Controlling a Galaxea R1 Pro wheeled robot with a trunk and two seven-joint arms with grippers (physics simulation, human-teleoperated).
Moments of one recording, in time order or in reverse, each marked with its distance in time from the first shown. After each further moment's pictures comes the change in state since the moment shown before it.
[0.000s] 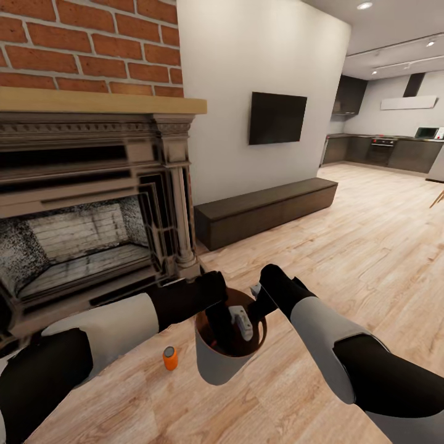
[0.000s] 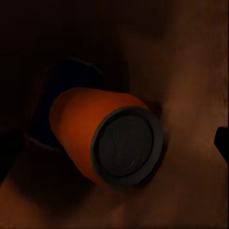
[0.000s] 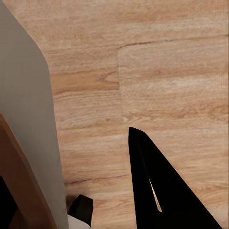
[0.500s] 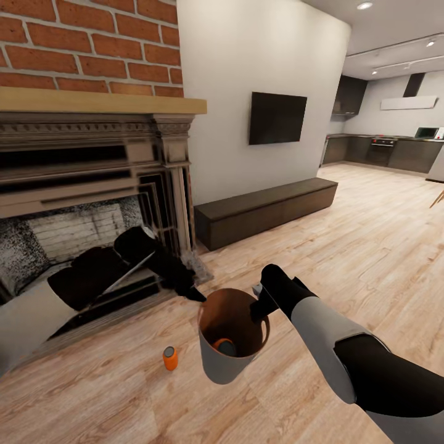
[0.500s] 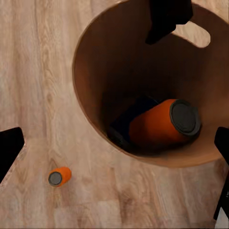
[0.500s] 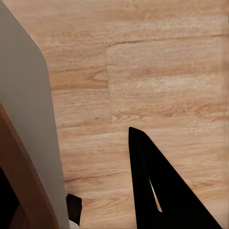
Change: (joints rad) left arm 0.002 0.420 0.403 -0.514 0.035 0.018 -0.019; right arm 0.000 -0.005 0.001 -0.001 0.045 -0.006 -0.001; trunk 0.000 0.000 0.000
